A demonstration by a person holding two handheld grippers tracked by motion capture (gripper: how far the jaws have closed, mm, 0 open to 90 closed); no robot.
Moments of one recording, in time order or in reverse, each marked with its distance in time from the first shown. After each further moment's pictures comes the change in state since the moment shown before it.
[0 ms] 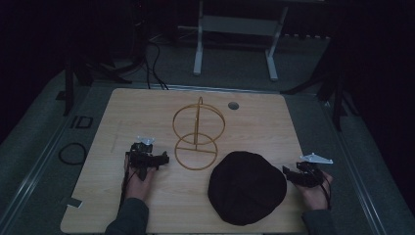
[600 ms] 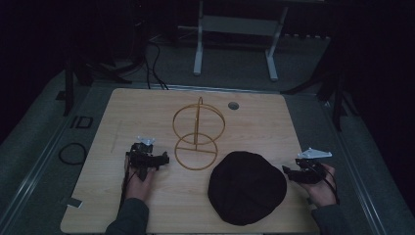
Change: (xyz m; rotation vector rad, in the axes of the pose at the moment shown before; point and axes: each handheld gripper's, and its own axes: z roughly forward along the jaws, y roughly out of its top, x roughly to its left) left arm -0.001 0.000 0.000 -0.003 -0.002 -0.001; right arm 0.003 0.024 -0.018 0.056 0.064 -0.193
